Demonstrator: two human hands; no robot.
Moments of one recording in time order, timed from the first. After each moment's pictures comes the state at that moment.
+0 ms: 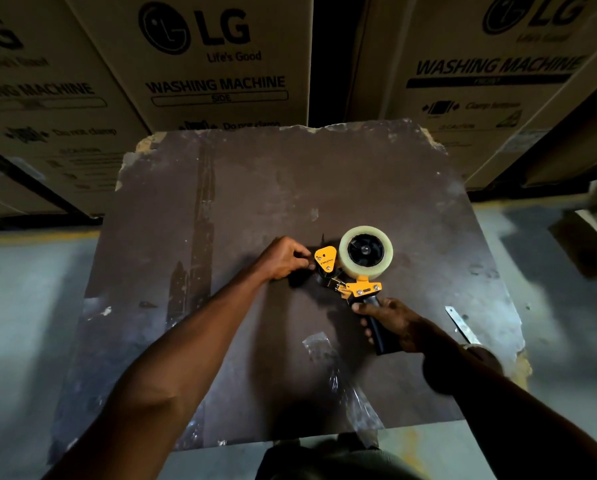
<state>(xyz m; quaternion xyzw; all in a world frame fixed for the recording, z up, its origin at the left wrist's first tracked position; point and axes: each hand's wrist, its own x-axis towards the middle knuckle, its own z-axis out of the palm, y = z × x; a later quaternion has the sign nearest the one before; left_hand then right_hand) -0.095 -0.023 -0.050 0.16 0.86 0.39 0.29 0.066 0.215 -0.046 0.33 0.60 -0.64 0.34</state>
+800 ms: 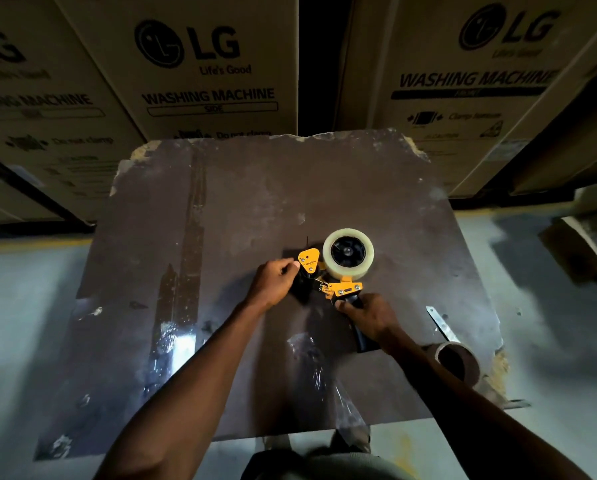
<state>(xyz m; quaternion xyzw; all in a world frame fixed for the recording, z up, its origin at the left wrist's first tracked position) -0.026 -0.010 -0.041 0.02 0.87 0.45 0.19 0.074 0.206 -0.037 0.26 0.84 -0.43 0.22</state>
